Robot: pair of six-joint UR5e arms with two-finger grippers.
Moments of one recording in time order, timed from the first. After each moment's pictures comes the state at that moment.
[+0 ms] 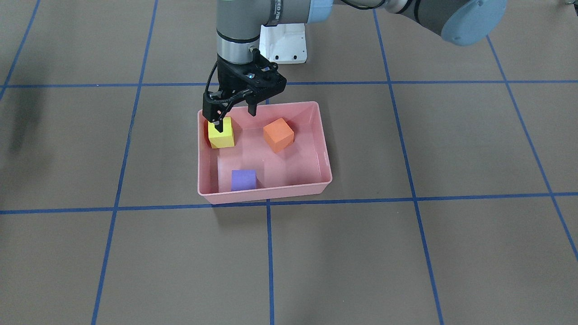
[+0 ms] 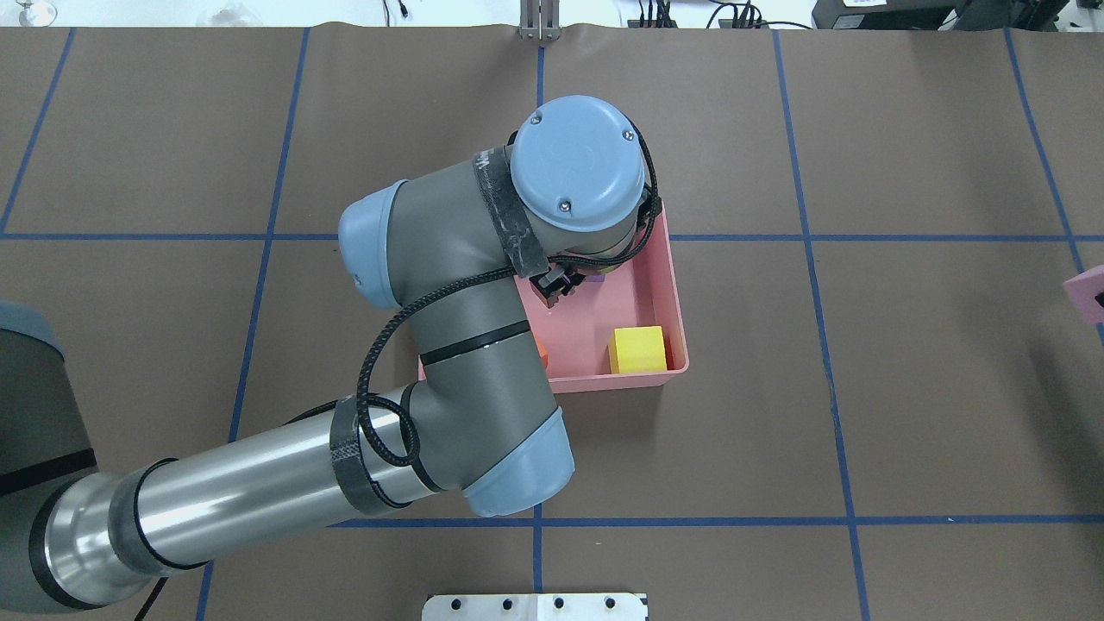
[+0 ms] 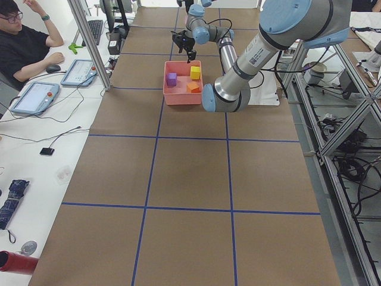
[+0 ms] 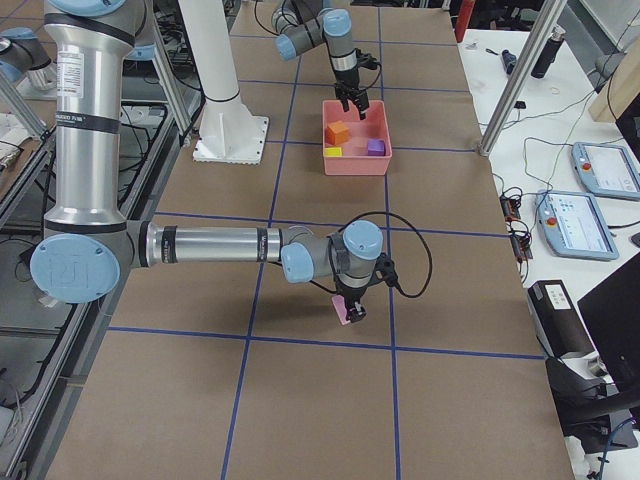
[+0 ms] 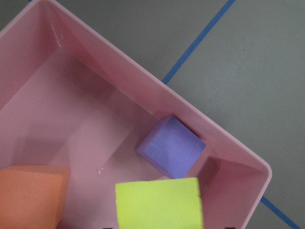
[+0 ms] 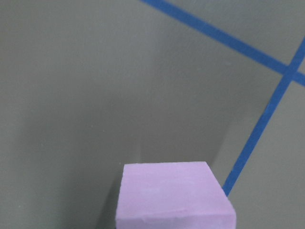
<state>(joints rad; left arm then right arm) -0.50 -2.60 -1.59 -1.48 -1.70 -1.94 1.33 -1.65 1.65 -1.37 2.34 -0.08</state>
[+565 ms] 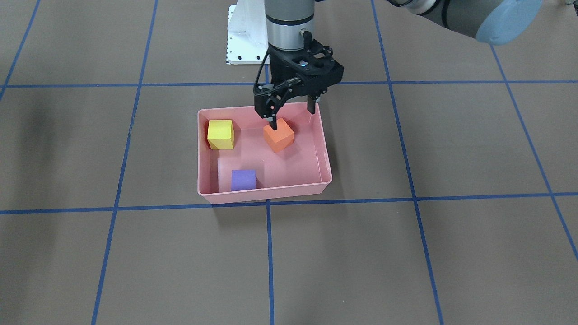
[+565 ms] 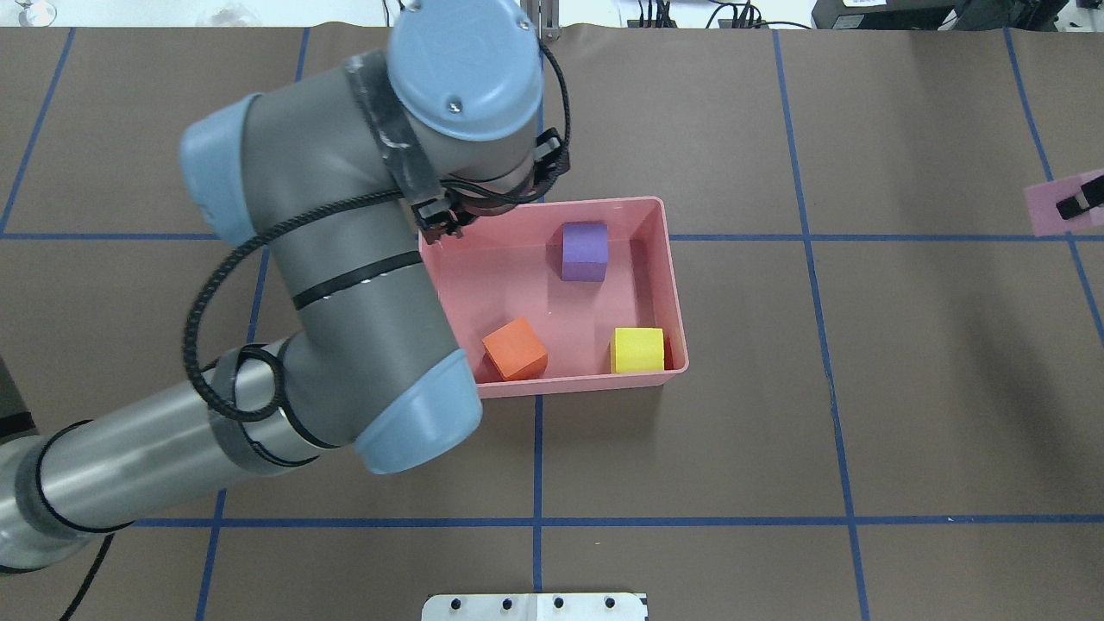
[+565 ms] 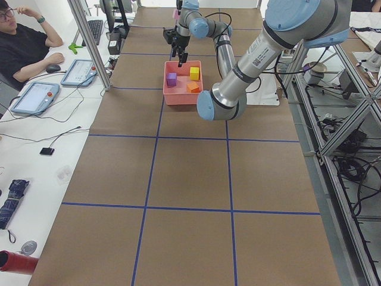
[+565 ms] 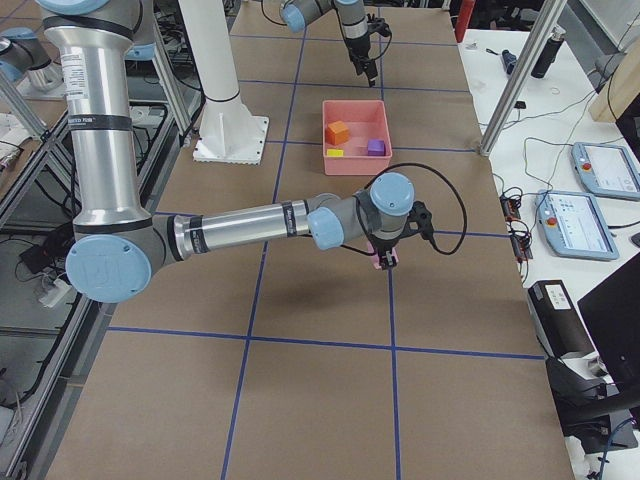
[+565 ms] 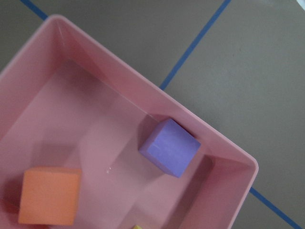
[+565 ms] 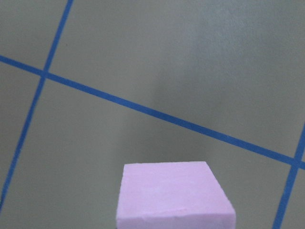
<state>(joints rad) -0.65 -2.45 -1.83 -1.19 -1.71 -1.54 1.38 -1.46 1.71 -1.37 2.54 0.27</state>
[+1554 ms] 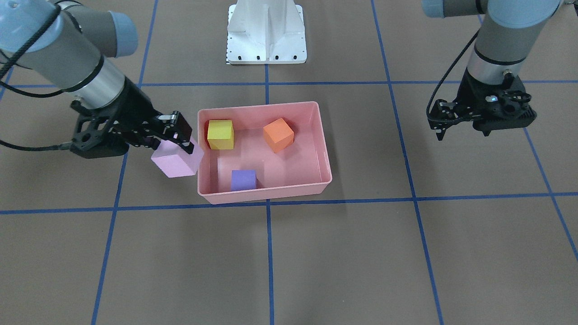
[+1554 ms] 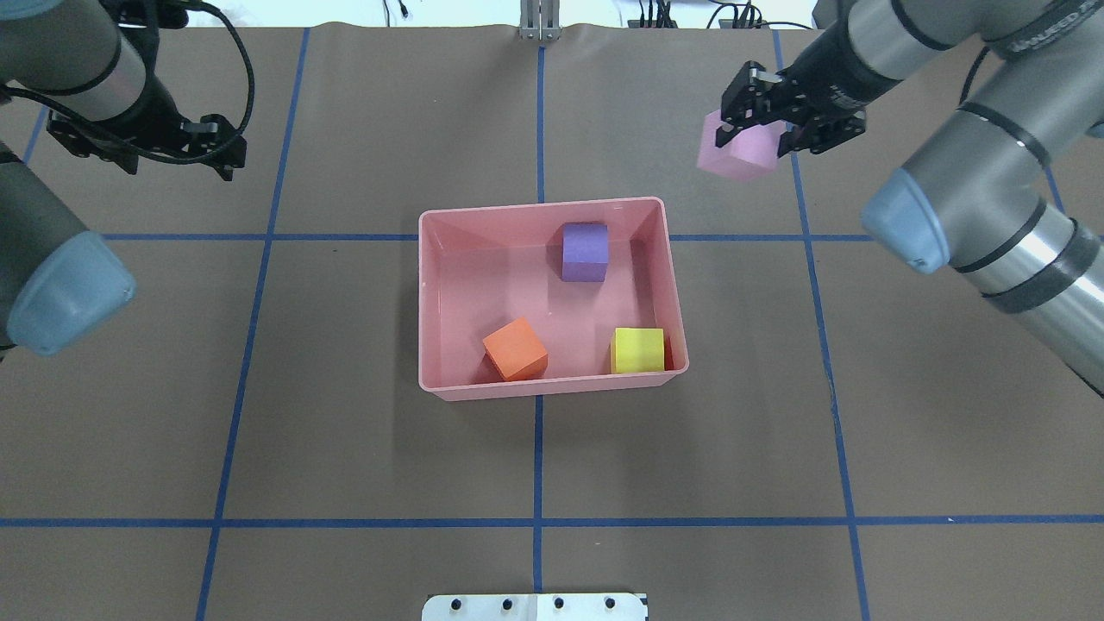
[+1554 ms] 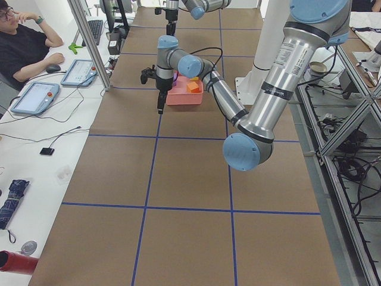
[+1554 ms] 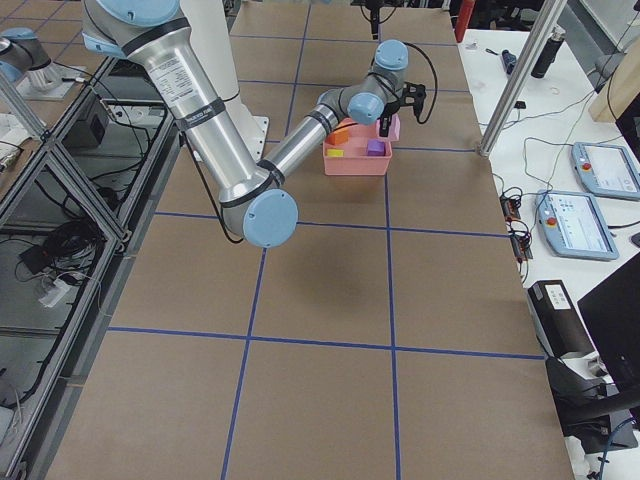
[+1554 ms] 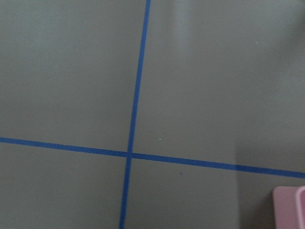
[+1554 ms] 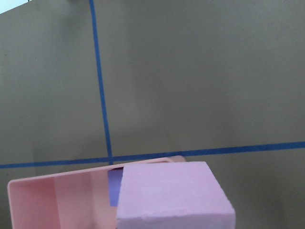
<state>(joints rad) -1.00 -1.91 -2.00 -1.32 -1.95 -0.67 0.88 -0.98 1.77 -1.36 2.24 1.26</state>
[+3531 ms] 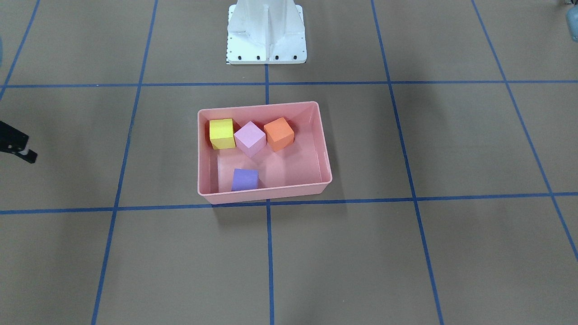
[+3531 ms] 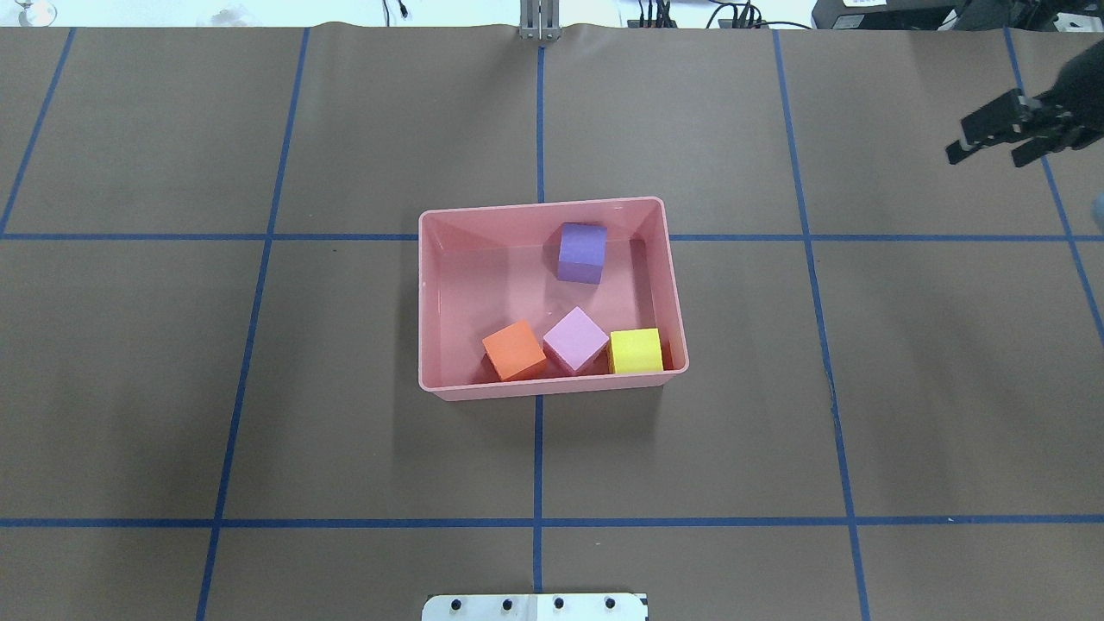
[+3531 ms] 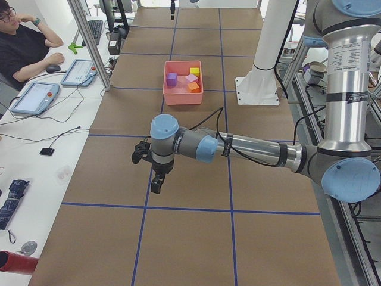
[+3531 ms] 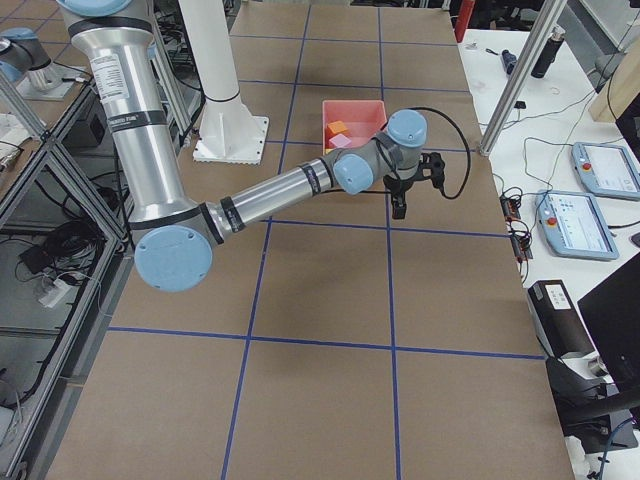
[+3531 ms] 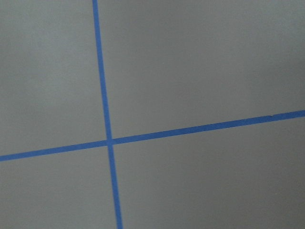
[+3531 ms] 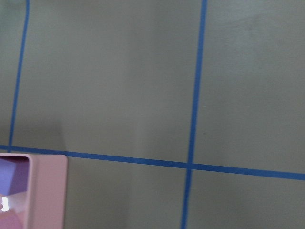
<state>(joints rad) -1.49 -1.52 -1.74 -1.68 -2.25 0.05 1.30 -1.39 1.76 -1.47 2.43 0.43</state>
